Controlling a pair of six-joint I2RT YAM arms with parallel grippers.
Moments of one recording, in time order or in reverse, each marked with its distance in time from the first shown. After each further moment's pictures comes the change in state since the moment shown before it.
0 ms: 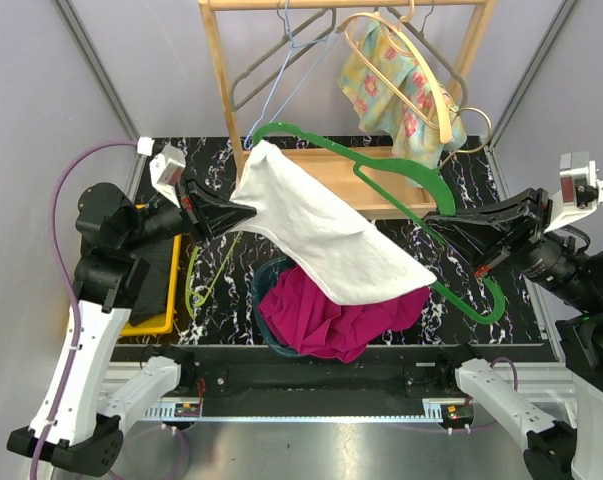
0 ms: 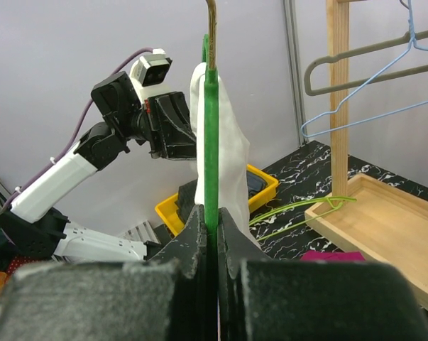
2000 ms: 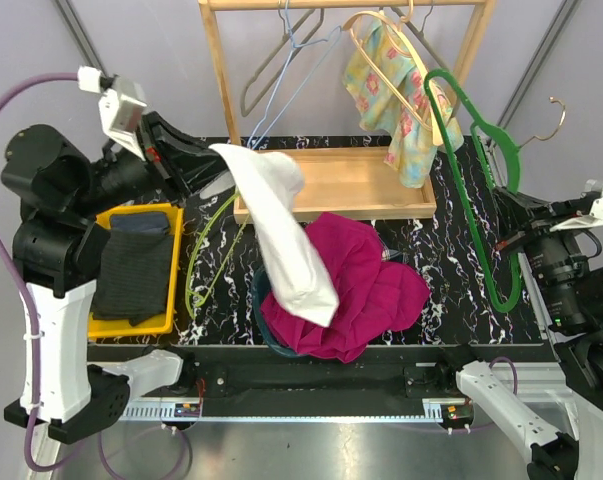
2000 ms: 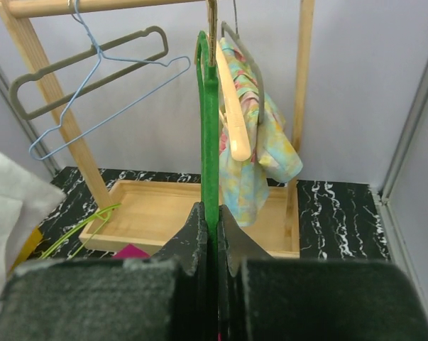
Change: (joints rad) left arm -0.035 0.276 0.709 -0.400 -0.075 0.122; right arm 0.027 -0.113 -0.121 -0.112 0.824 -0.394
